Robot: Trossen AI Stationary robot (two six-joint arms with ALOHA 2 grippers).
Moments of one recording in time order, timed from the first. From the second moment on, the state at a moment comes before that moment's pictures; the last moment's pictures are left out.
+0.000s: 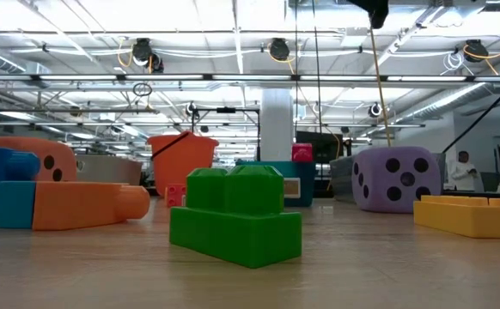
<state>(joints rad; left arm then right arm) 0.01 1.57 1.83 -0.66 -0.25 -0.33 -0.11 0.78 0.74 0.16 0.02 0.25</state>
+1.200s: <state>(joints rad) 0.00 1.56 1.22 -0.76 -0.20 -0.48 0.07 1.00 1.04 -0.37 -0.05 0.12</state>
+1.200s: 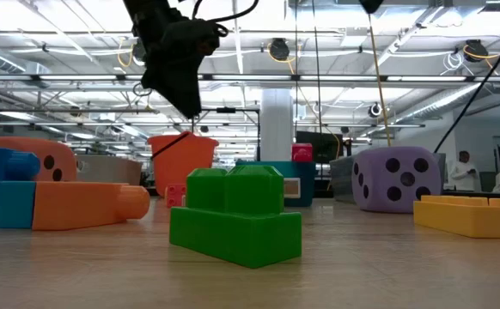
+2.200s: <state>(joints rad) 0.06 1.55 1.22 -0.03 0.22 -0.53 0.16 1.41 1.33 -1.19 -0.05 0.00</state>
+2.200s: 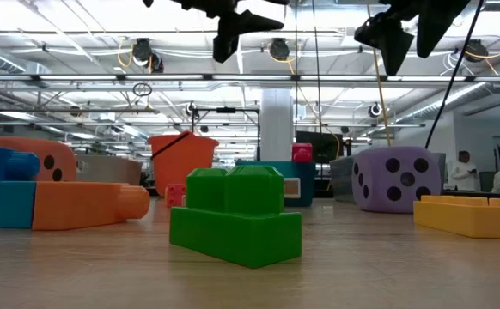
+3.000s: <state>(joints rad) 0.05 1.35 1.22 -0.29 -0.03 -0.39 0.10 1.40 1.25 -1.15 -0.06 -0.01</state>
